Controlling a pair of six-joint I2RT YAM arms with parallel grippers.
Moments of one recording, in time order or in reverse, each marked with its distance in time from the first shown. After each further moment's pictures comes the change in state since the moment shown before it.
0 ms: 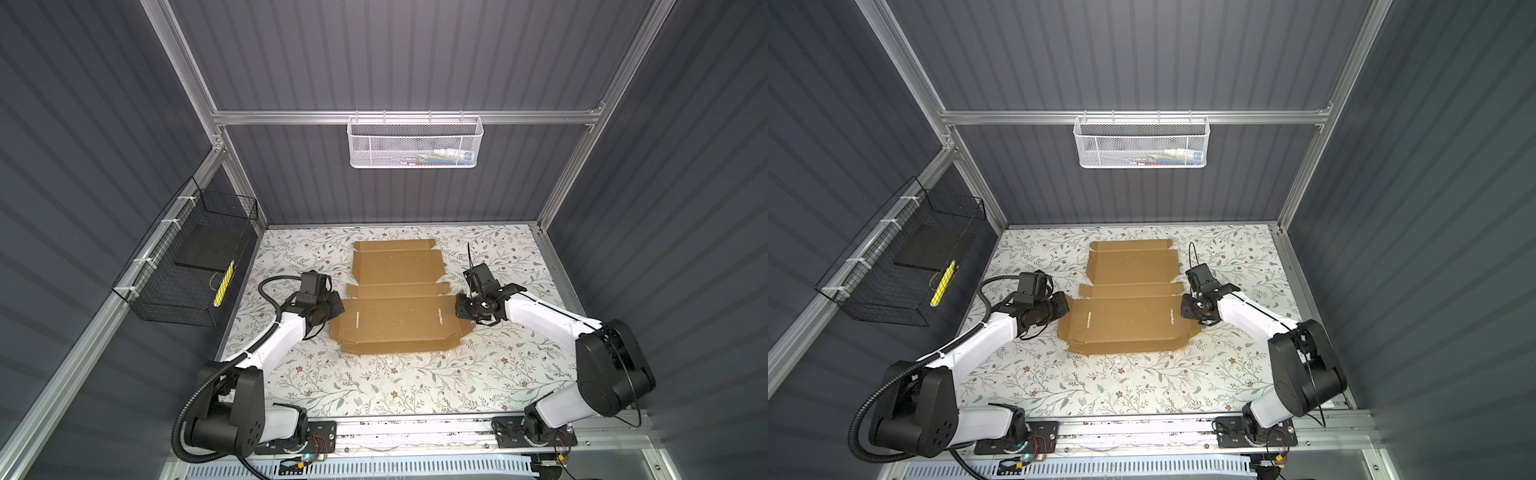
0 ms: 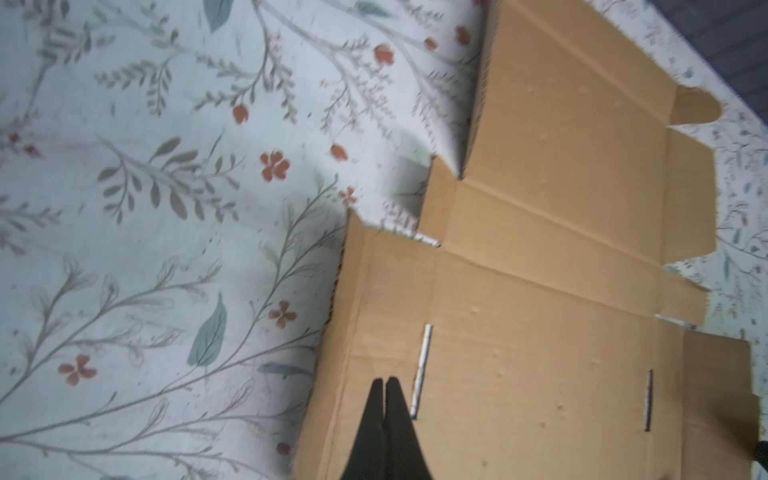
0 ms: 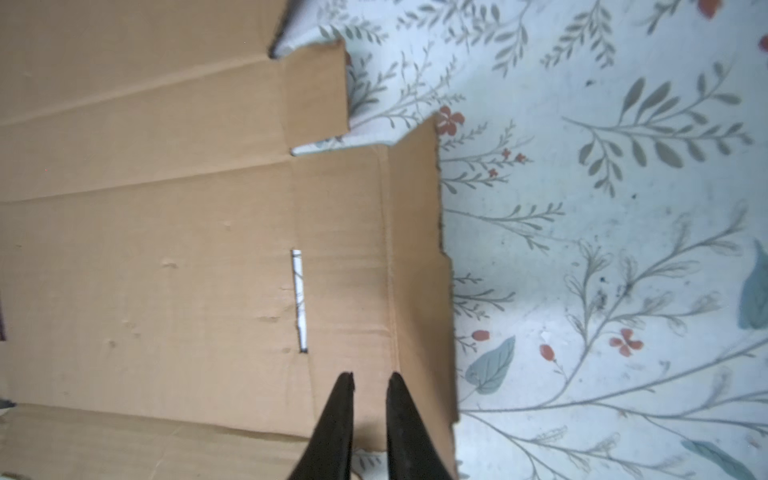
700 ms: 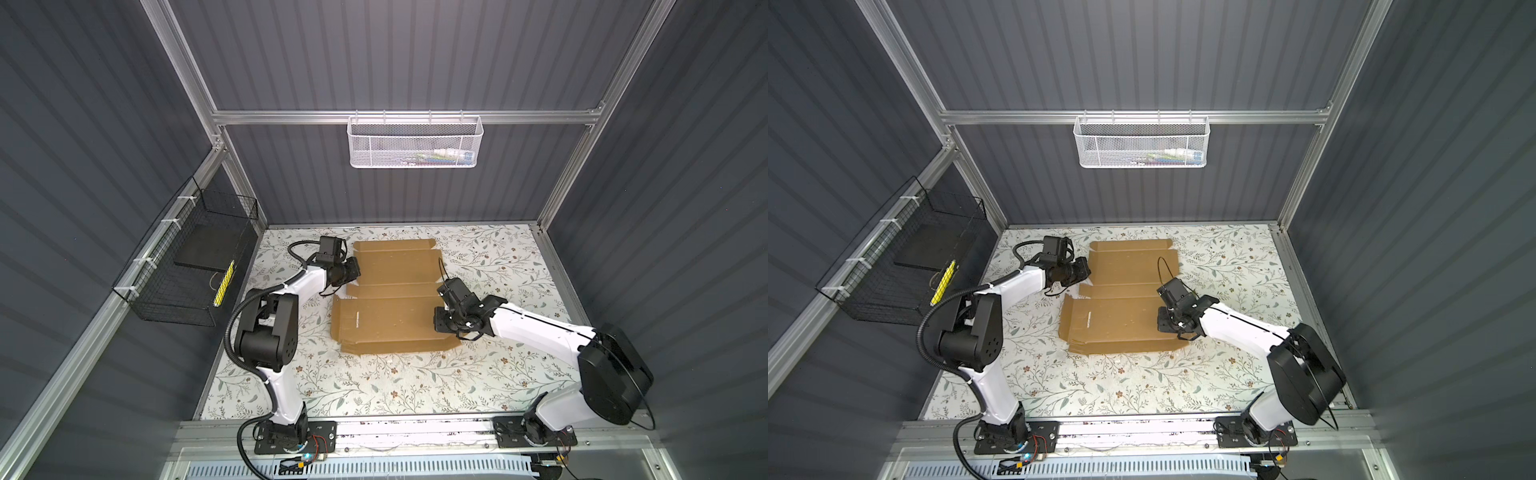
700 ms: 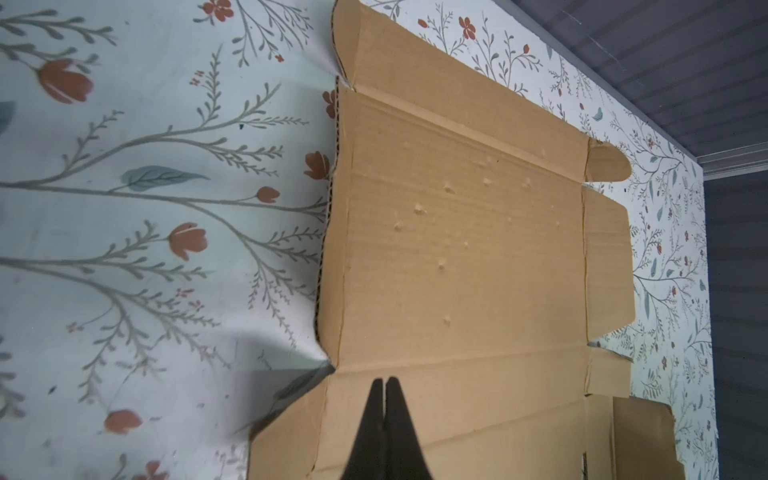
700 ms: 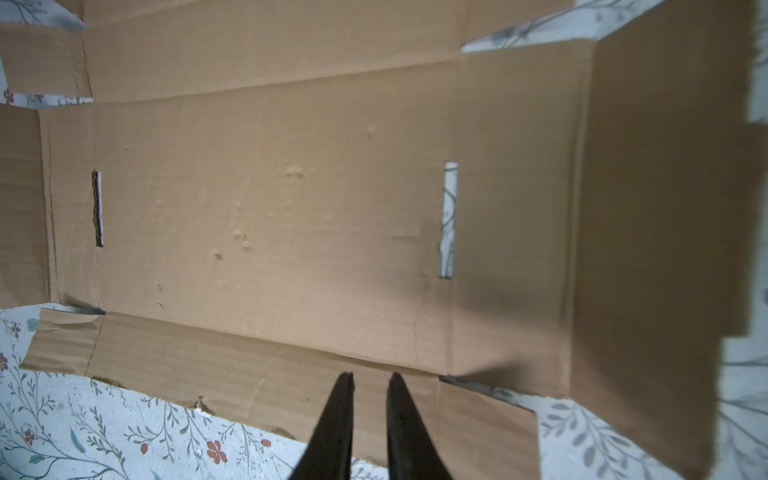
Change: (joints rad) left arm 0.000 0.552 0.472 0.088 0.175 0.048; right arm 0.269 0.039 0.000 0.032 0.010 0.166
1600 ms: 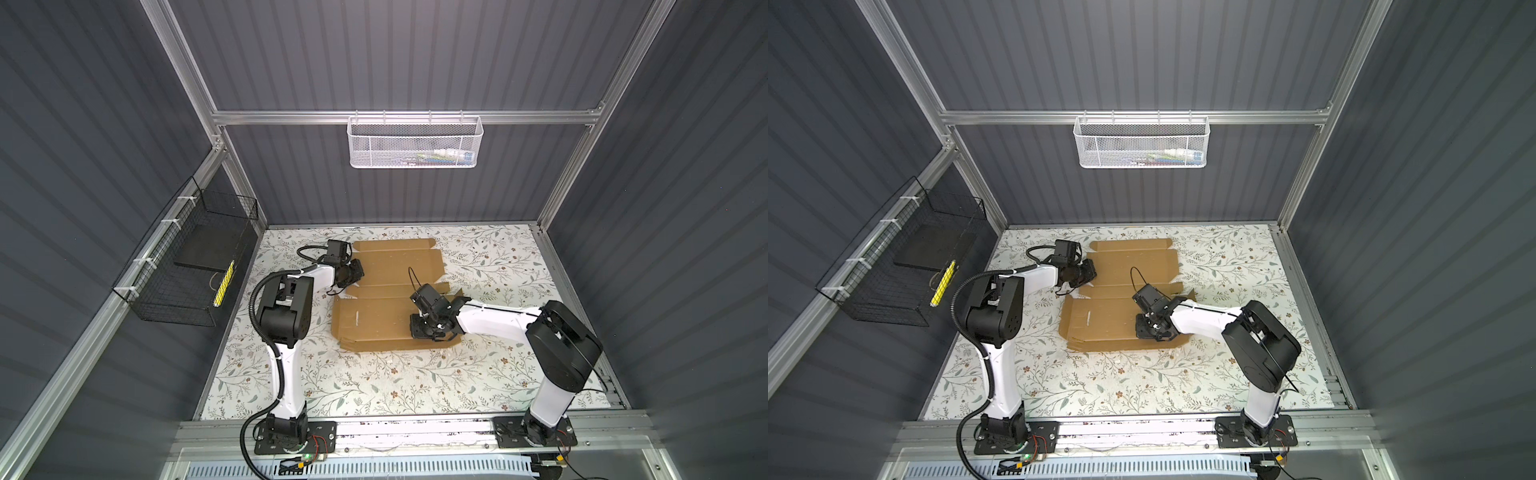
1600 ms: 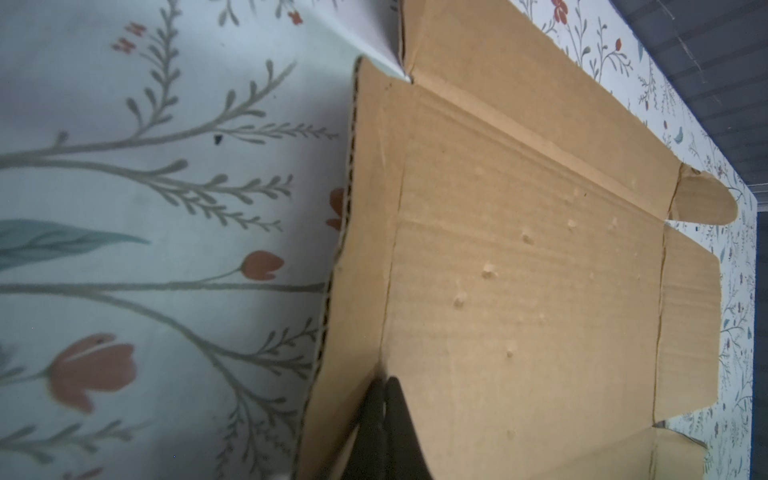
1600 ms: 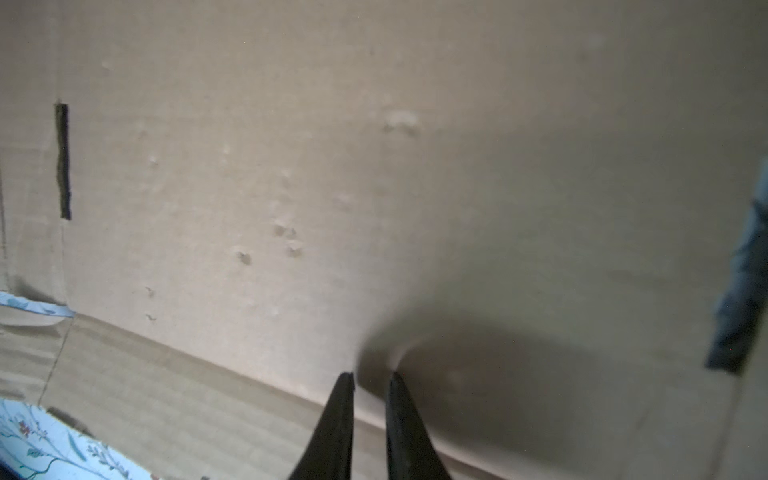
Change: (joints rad) left arm 0.020 0.209 0.068 0.116 0.002 -0.053; right arm 0.071 0.246 0.098 0.089 -0.068 0.027
